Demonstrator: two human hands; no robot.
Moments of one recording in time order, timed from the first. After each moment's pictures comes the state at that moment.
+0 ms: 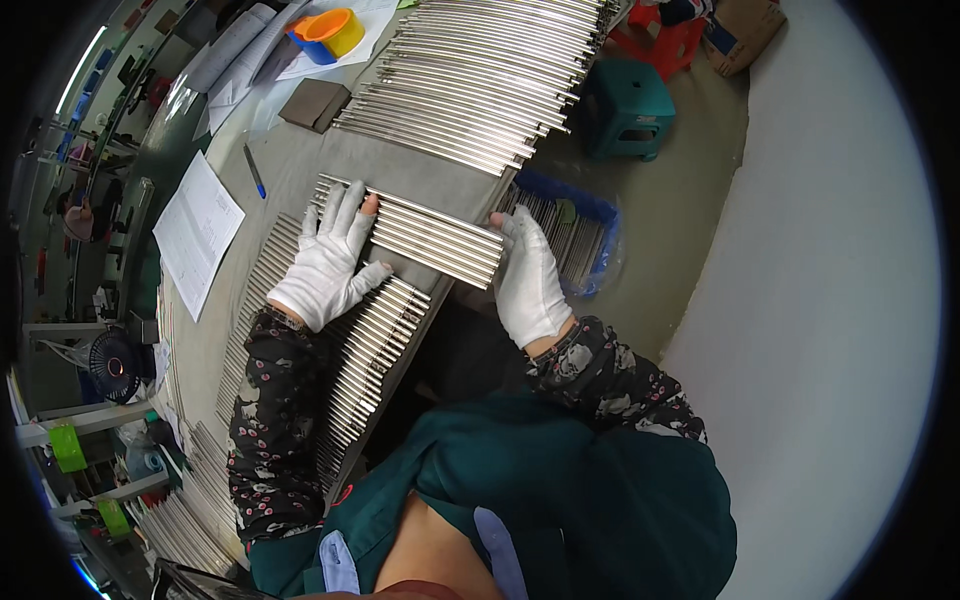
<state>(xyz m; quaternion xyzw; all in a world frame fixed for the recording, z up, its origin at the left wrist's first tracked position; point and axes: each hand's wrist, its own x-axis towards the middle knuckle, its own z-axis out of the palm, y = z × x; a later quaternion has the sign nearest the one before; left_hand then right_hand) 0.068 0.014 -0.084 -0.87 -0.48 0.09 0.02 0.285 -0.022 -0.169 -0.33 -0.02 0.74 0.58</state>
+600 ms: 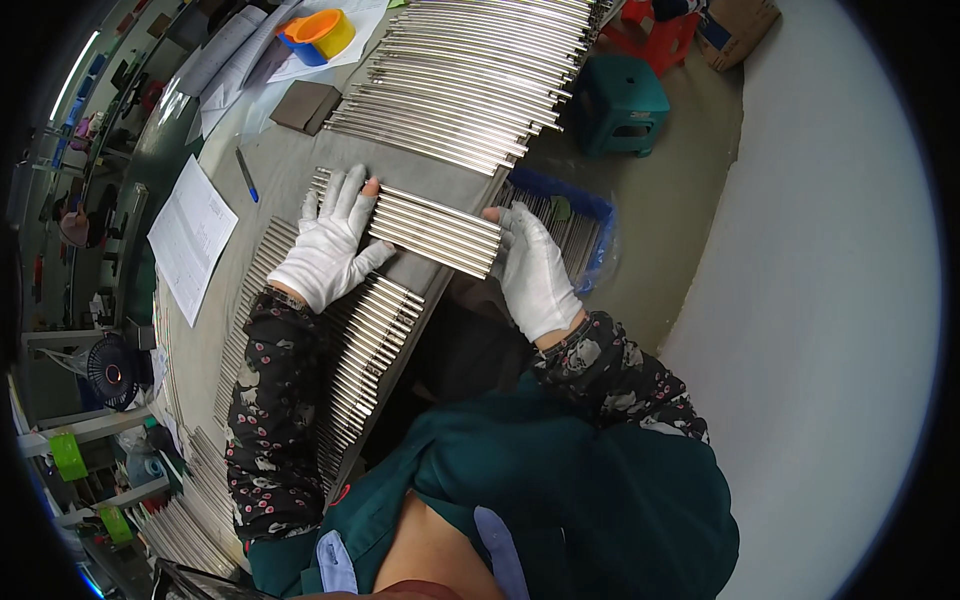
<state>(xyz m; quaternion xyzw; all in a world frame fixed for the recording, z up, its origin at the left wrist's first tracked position) 0.079 0.032 -0.086 -0.87 -0.49 0.08 0.03 0.300 -0.020 -0.168 -0.30 -0.06 0.76 0.58</state>
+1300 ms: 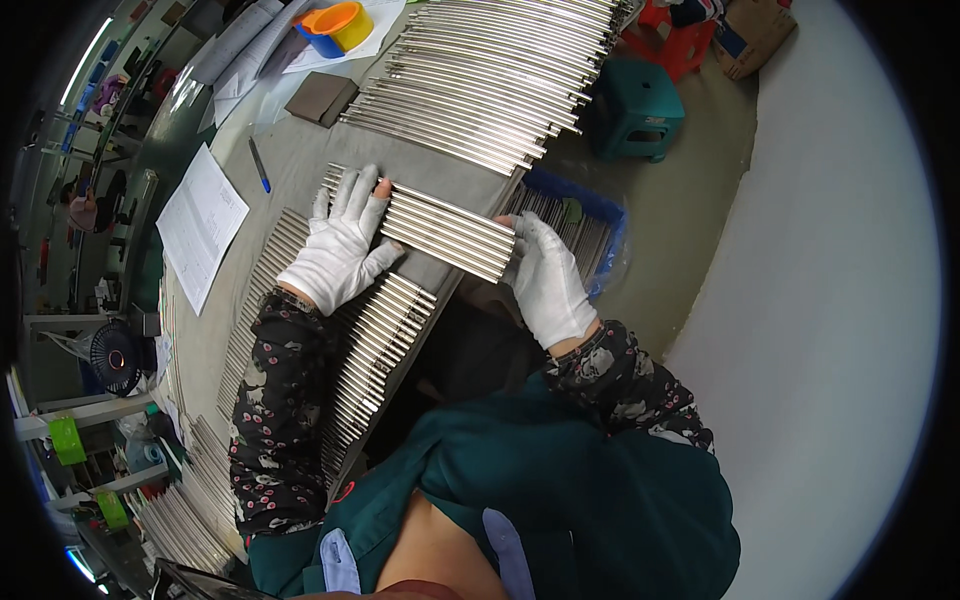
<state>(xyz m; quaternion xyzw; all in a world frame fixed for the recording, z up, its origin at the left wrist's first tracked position) 0.072 0.024 -0.088 -0.88 -0.48 0.06 0.04 0.302 -0.024 -0.165 -0.29 -0.08 0.77 0.56</state>
